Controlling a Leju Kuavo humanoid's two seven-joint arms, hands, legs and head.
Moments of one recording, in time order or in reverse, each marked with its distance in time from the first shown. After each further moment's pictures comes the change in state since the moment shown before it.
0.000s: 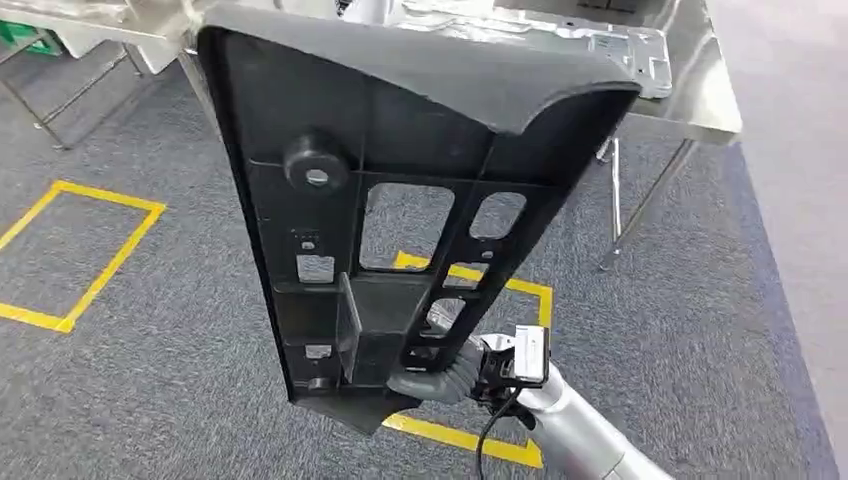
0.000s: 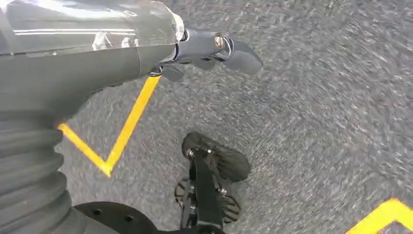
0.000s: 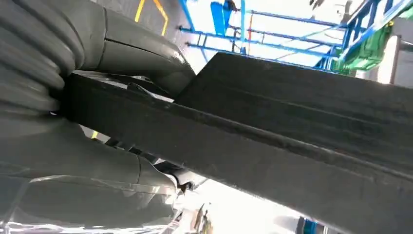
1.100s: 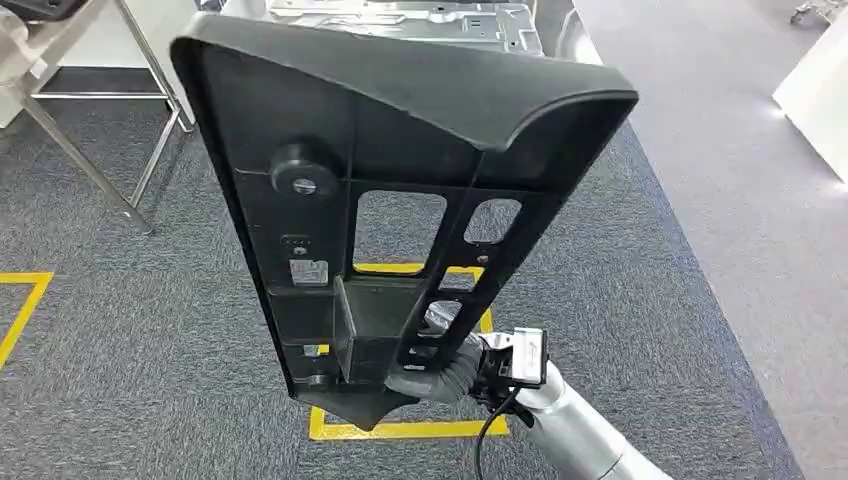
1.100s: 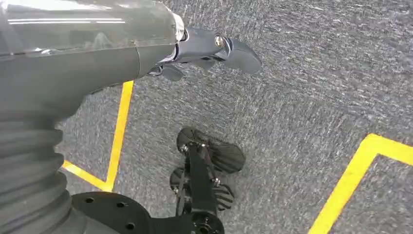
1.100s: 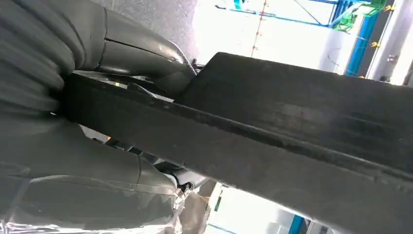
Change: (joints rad) left arm -0.009 0.004 0.000 0.000 0.010 -0.061 -0.015; right arm 0.002 0.013 -0.020 -0.002 0.040 -0.002 -0.006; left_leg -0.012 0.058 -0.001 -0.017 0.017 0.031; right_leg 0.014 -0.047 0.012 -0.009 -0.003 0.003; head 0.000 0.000
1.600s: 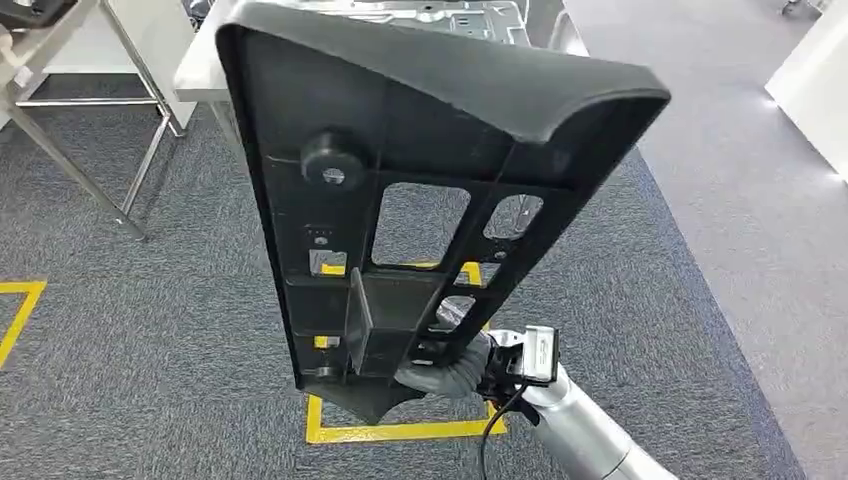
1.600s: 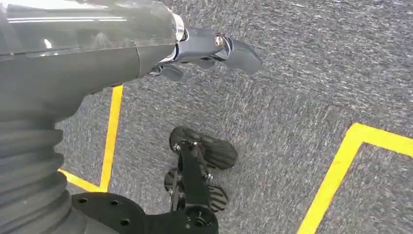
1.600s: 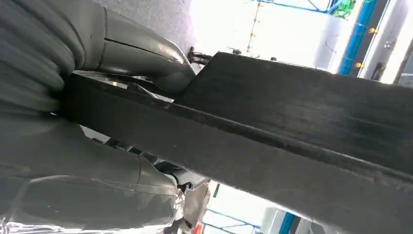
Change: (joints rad) left arm 0.002 0.005 -0.002 0.000 -0.014 -0.038 -0.037; right arm 0.001 -0.017 -0.015 0.000 -0.002 -0.013 -0.021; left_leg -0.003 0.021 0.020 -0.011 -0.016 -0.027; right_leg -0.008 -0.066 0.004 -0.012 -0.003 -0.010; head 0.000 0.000
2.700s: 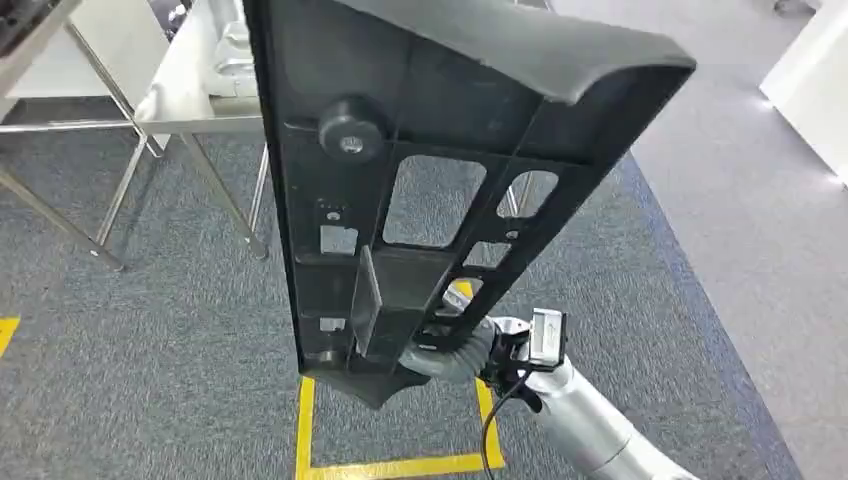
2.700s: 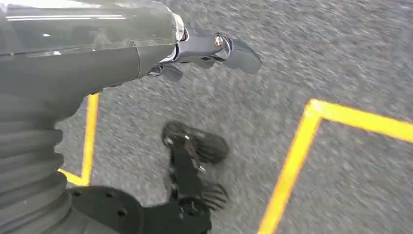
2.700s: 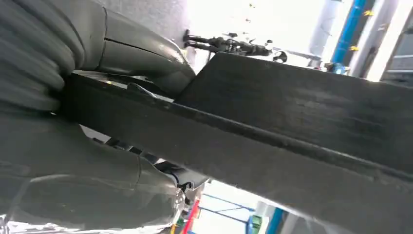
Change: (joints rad) left arm -0.002 0.007 -0.001 0.000 0.002 0.006 -0.008; right arm -0.045 -0.003 -0.002 0.022 -0.035 0.004 -0.010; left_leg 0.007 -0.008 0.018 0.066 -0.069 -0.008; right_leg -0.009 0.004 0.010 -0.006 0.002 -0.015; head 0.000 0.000
